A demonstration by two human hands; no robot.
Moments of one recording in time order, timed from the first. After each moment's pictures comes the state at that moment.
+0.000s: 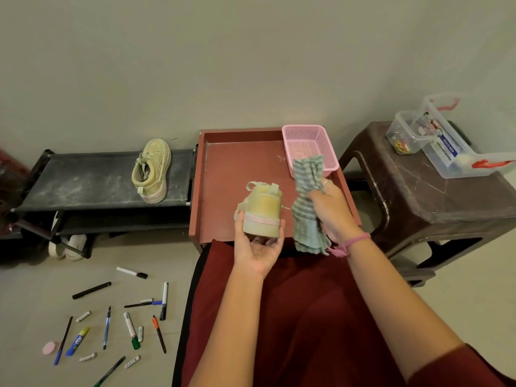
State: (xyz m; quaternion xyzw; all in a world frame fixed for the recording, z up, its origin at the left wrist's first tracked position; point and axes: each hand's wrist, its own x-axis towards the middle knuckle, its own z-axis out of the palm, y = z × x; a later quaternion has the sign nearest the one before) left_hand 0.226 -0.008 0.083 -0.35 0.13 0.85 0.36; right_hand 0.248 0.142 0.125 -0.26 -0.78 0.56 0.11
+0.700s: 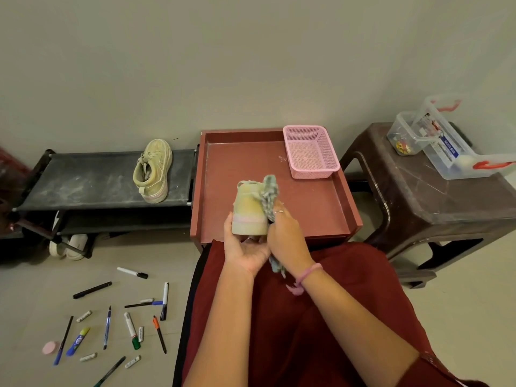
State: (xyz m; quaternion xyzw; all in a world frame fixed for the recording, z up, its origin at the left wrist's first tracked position) left_hand 0.216 -0.020 0.070 -0.33 0.17 0.86 0.35; right_hand 0.253 0.063 0.085 -0.19 -0.86 0.46 0.08
